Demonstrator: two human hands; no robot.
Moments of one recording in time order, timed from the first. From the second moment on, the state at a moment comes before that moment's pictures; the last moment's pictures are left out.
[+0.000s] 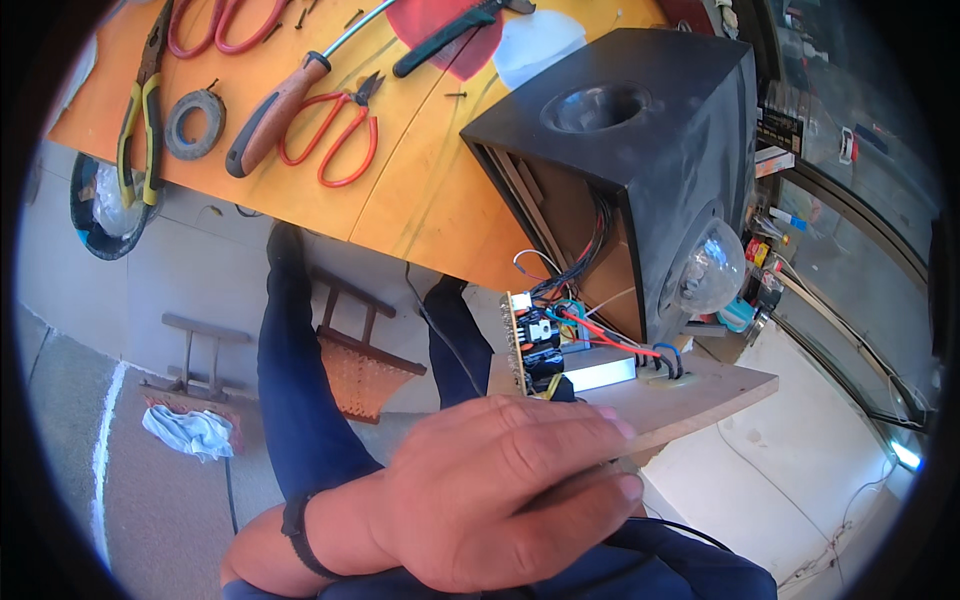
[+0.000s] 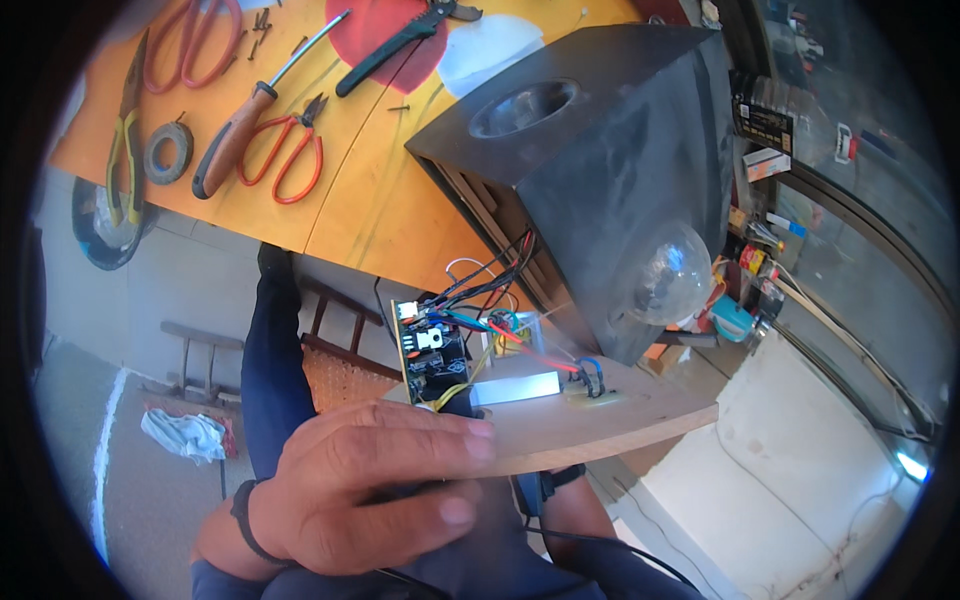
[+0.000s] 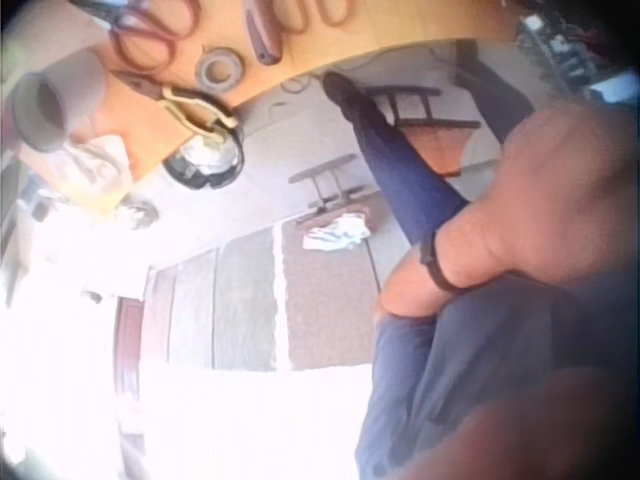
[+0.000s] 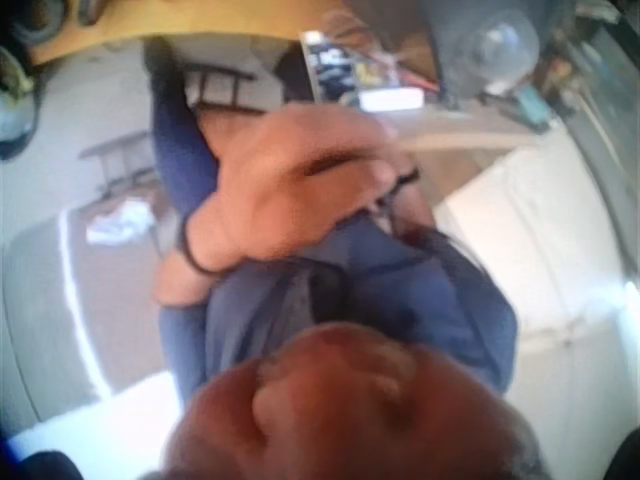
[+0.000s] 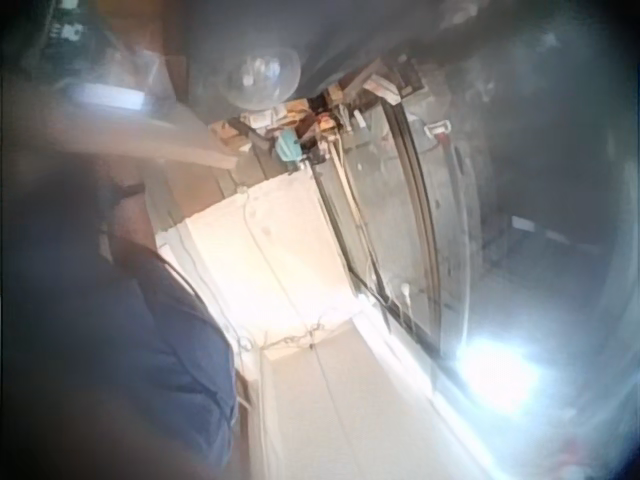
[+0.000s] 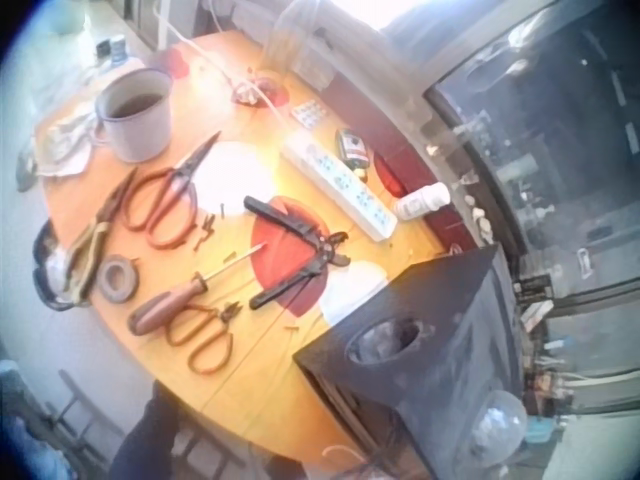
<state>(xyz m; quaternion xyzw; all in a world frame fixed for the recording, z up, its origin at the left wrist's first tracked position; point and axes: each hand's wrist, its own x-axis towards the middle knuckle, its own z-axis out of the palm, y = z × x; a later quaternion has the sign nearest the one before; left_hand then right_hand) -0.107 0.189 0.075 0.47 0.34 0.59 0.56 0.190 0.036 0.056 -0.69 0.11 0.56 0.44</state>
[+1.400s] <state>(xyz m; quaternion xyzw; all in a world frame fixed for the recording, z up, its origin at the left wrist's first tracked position) -0.070 0.224 0.127 0.61 0.34 0.52 0.49 0.132 0.101 -0.007 -0.54 0.22 0.64 0.51</state>
